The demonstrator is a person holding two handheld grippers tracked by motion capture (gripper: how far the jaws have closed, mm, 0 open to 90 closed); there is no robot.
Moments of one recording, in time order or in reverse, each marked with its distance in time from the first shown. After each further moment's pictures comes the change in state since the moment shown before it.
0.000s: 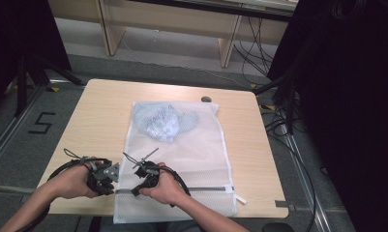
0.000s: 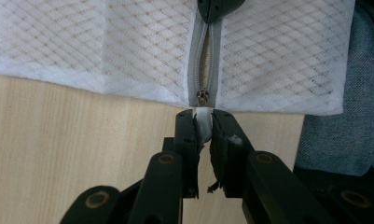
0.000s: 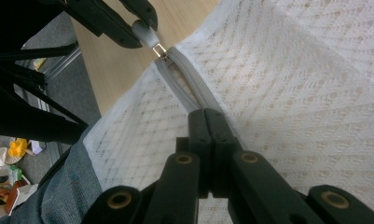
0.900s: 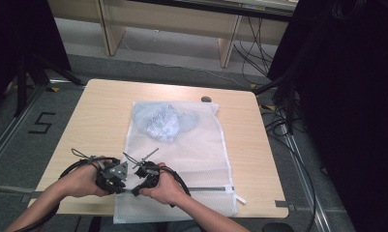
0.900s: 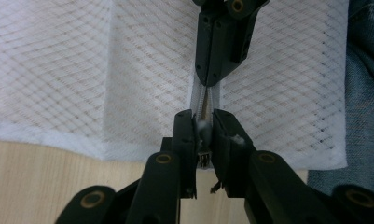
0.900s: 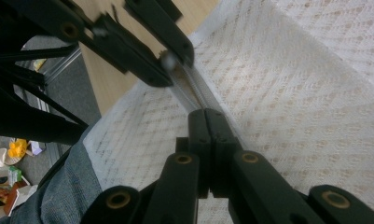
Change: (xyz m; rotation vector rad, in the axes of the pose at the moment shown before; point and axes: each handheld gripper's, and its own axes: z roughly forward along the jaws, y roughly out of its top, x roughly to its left) left arm -0.001 0.018 0.014 -0.134 -0.017 -0.008; right arm 0.000 -0.001 0.000 -0.006 0.006 -0.008
